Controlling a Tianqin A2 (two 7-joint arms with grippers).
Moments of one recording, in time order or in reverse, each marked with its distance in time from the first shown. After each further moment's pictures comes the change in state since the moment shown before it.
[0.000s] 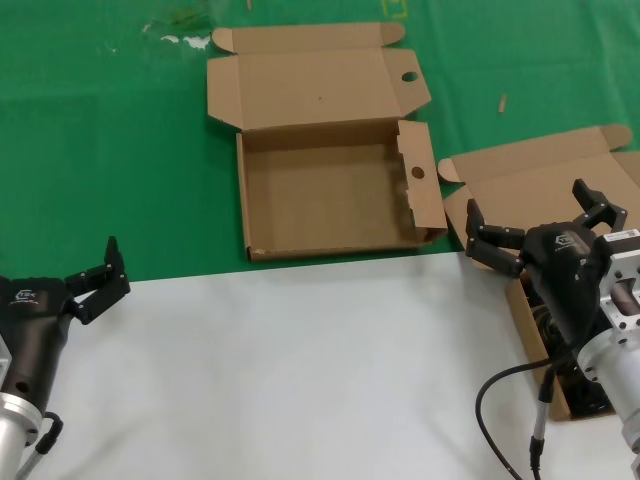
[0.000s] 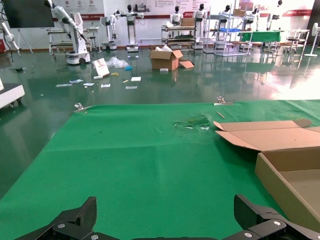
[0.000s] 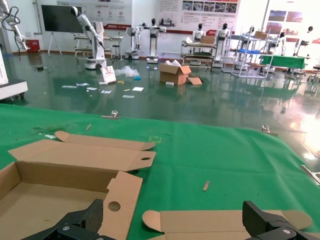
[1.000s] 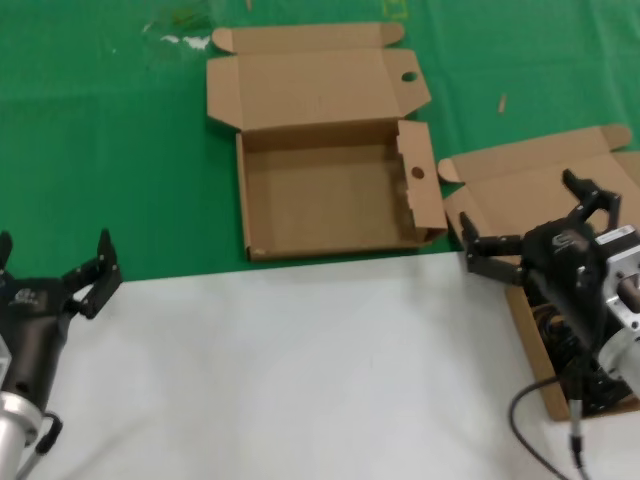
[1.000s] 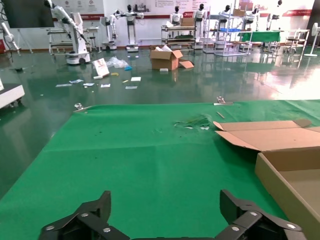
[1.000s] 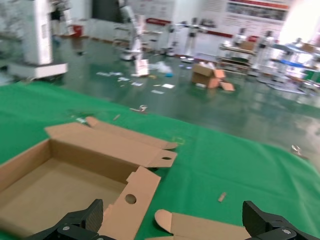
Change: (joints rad) left arm 0.000 0.000 0.000 0.000 0.000 0.000 0.000; right arm -0.002 0.152 -0.058 0.032 -0.047 -0.041 0.046
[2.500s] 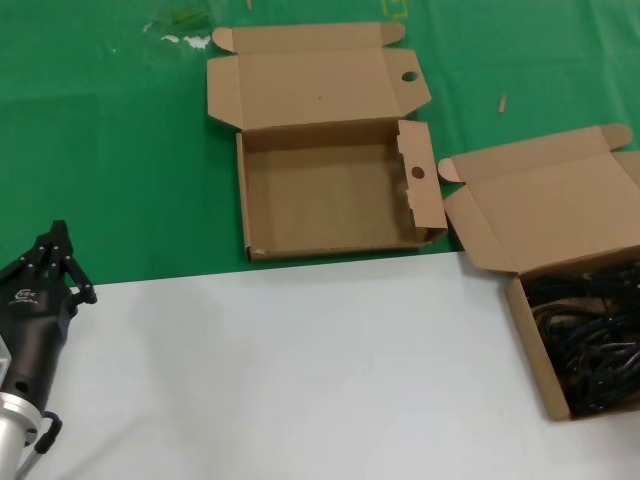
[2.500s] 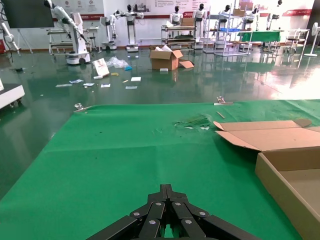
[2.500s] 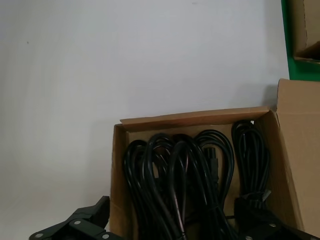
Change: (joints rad) left arm 0.000 0.000 0.000 0.000 0.000 0.000 0.000; right arm 0.674 0.606 -0.380 -0.285 -0.395 -1.254 -0.147
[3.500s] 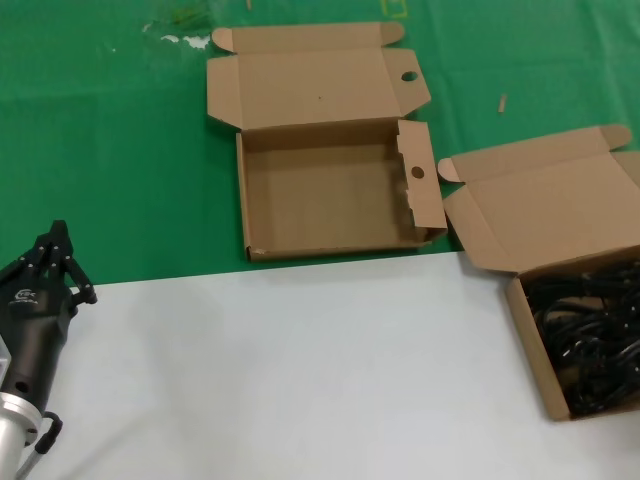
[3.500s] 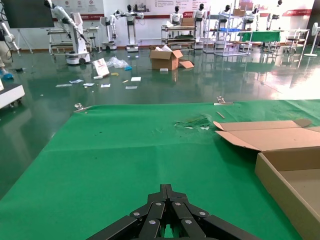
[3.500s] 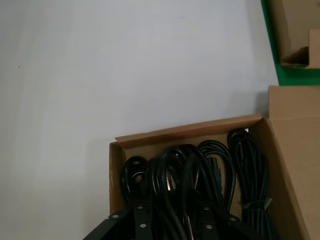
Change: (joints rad) left arm 0.000 0.000 0.000 0.000 0.000 0.000 -0.001; right arm -0.049 -0.014 0.060 -0.008 0.037 0.006 0.034
